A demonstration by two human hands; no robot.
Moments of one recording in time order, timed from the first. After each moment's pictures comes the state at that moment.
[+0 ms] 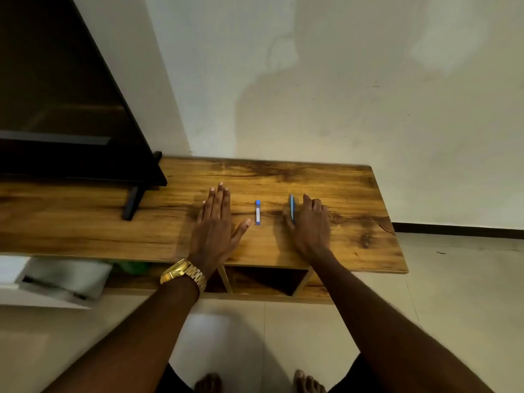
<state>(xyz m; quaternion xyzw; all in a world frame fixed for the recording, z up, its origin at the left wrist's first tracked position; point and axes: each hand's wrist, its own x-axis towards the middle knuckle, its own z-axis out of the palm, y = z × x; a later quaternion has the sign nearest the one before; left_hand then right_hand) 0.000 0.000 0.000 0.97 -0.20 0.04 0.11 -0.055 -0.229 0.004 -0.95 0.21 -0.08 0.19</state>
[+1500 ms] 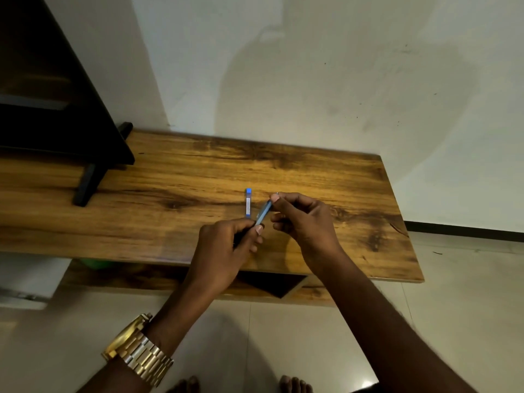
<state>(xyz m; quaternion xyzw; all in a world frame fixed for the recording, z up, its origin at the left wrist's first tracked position) -0.036 -0.029 0.005 0.87 -0.14 -0.05 0.48 -0.045 -0.215 0.015 -0.63 0.18 -0.03 0.75</state>
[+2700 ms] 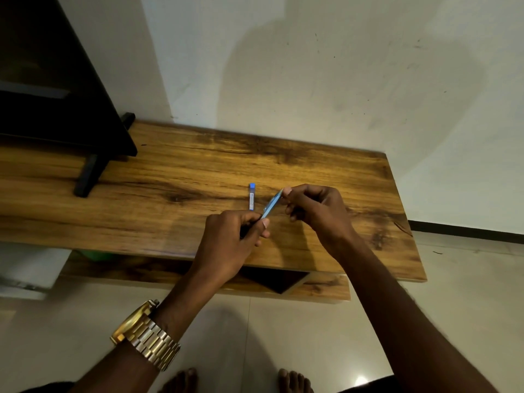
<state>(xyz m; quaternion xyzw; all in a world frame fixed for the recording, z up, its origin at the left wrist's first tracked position) -0.036 -0.038 0.008 0.85 -0.13 -0.07 0.50 -0.034 -0.254 0.006 -0.70 0.11 -0.02 0.70</state>
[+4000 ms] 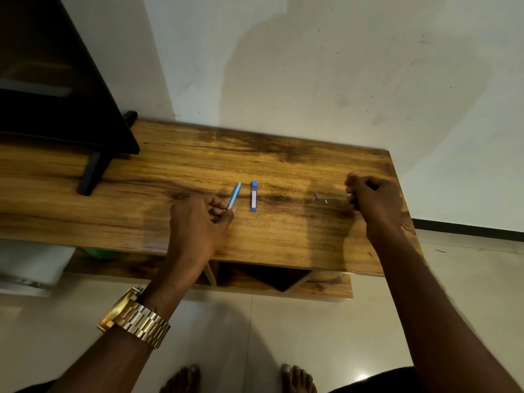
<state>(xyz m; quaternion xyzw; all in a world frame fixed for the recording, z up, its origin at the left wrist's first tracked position) -0.006 -0.002 -0.010 0.91 -0.01 0.03 0.41 -0.038 -0.325 0.005 -0.77 0.36 -0.15 0.51</state>
